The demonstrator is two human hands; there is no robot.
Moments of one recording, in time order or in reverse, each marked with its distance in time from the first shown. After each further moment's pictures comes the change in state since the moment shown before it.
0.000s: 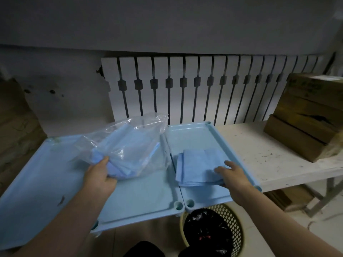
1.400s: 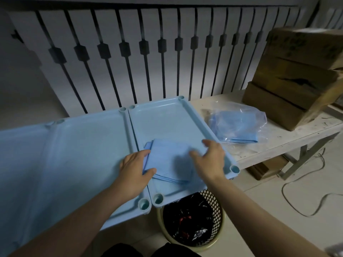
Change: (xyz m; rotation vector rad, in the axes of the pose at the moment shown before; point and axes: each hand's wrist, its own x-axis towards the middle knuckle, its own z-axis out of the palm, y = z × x) left_hand -0.011 -0.140 0.087 1.566 -0.557 0.648; right_hand 0.060 0.037 -0.006 -0.435 0.359 -0.329
